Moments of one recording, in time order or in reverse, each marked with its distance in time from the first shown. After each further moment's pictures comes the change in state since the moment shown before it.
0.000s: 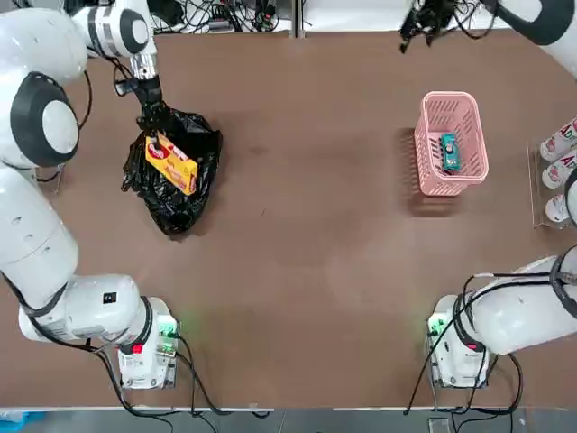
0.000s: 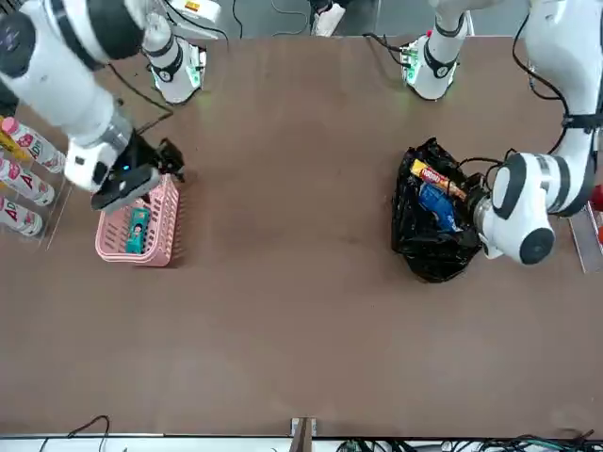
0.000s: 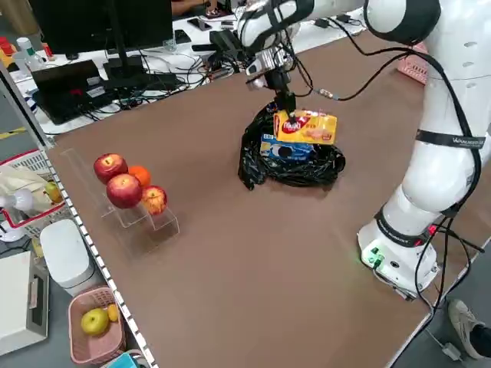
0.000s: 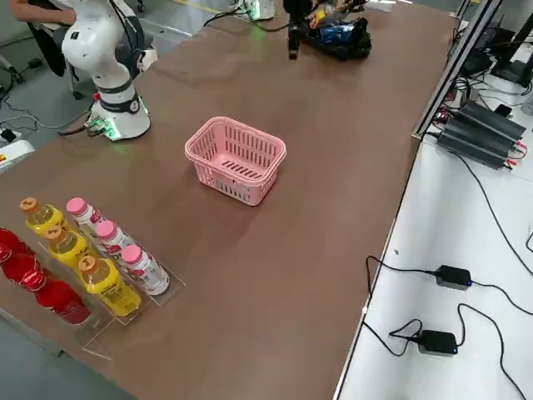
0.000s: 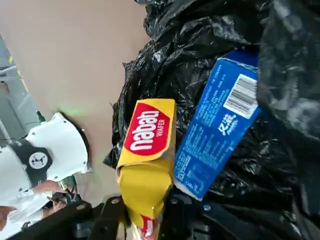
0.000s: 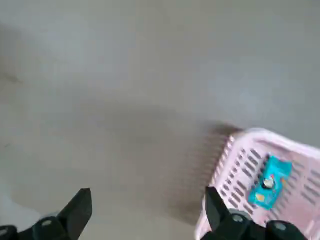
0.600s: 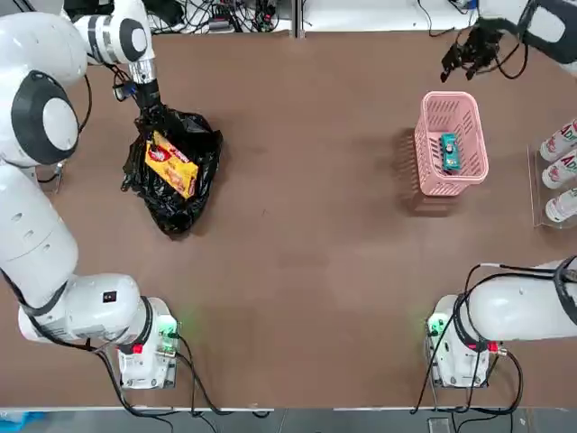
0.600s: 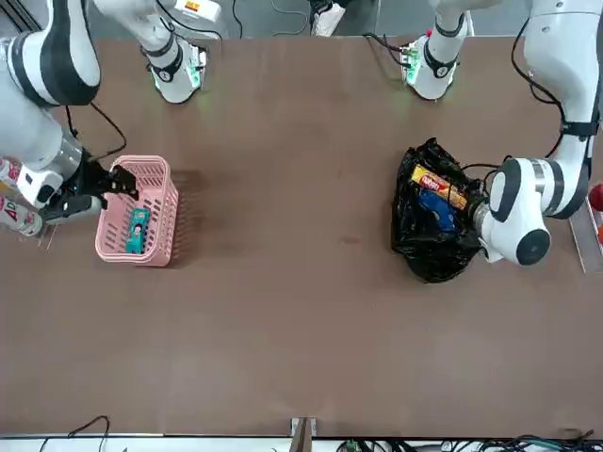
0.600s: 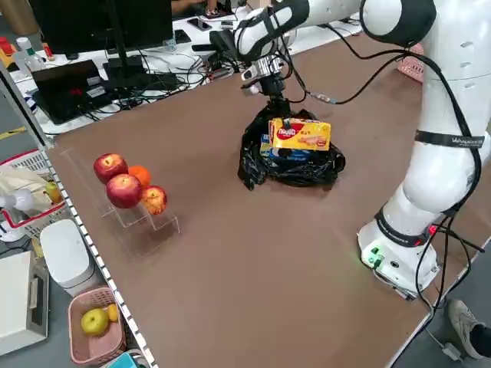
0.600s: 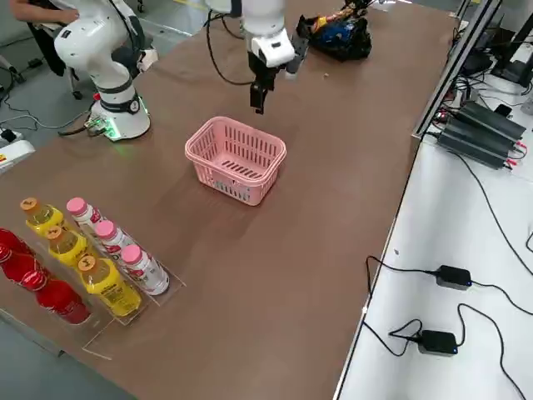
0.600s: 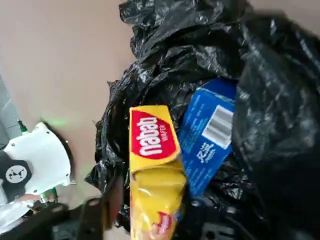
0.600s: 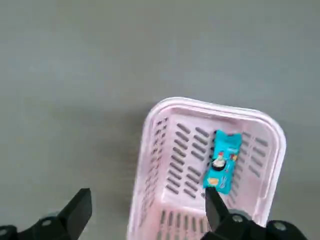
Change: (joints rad) left arm 0.033 0.012 0.003 0.010 0.017 0.083 -0.025; right arm -0.237 -0.058 0.001 -0.298 -0.016 0.262 -0.139
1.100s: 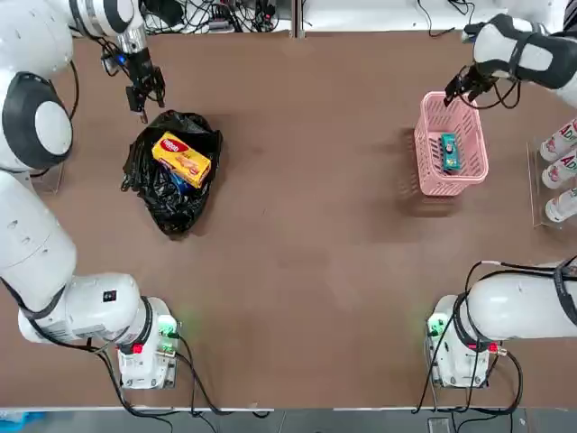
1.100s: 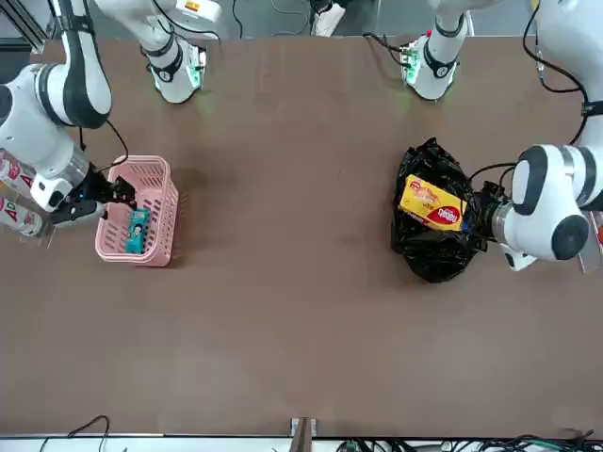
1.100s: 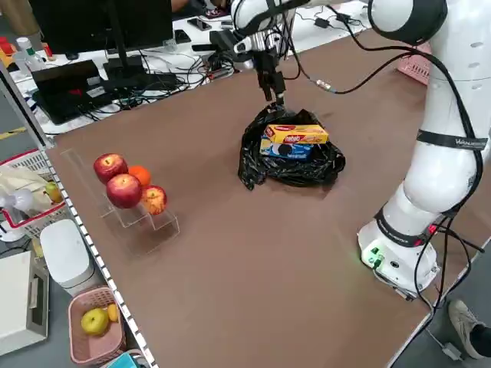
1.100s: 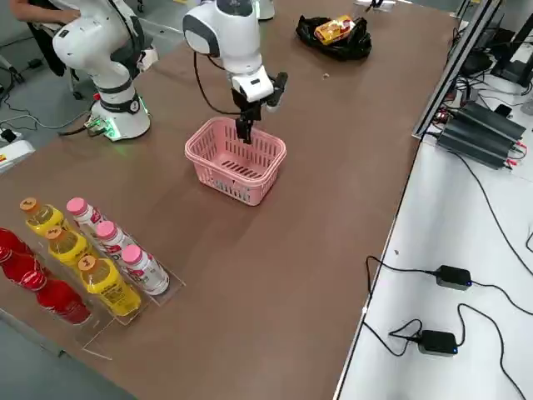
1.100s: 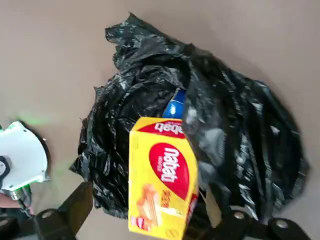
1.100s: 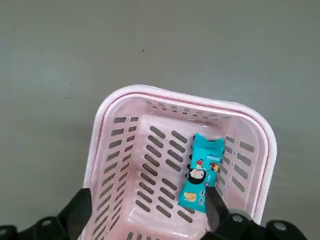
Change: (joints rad) left arm 0.005 -0.066 -0.008 0.121 -0.036 -0.003 -0.021; right arm -0.044 -0.003 0.001 -0.204 0.000 0.269 -0.089
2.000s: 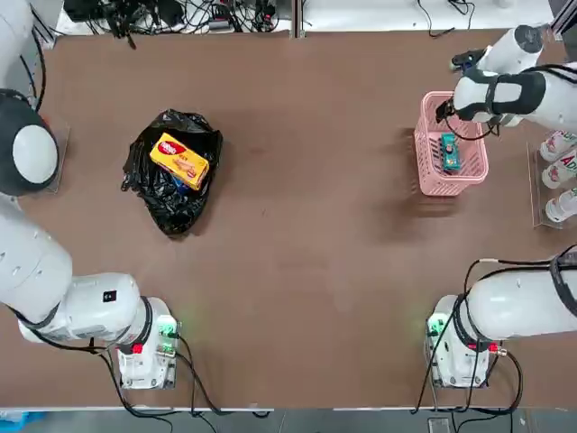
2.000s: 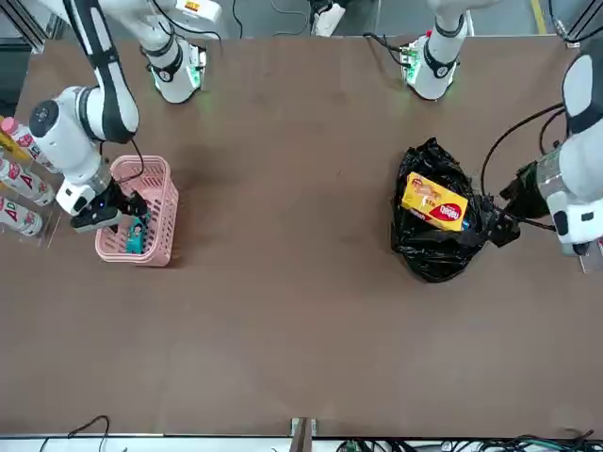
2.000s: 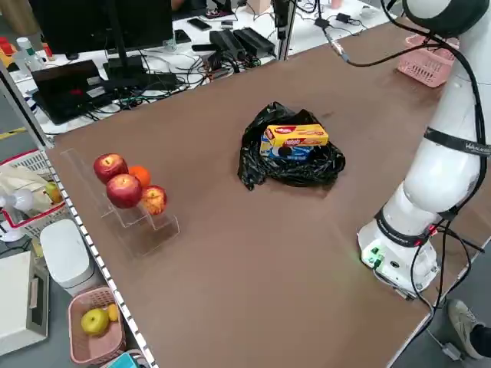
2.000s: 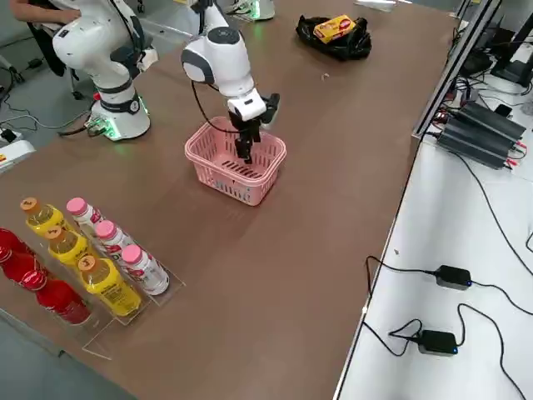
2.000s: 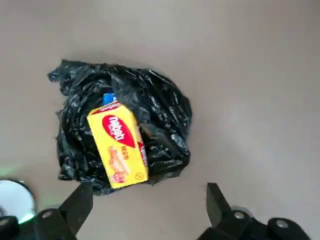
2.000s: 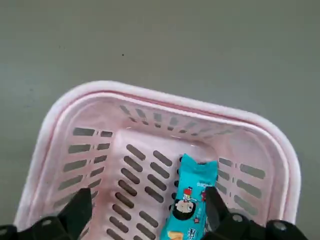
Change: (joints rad) left arm -0.003 -0.159 -0.069 0.236 -0.044 -0.091 0.387; right arm 0.000 0.091 0.013 -0.165 -0.040 0.396 -0.013
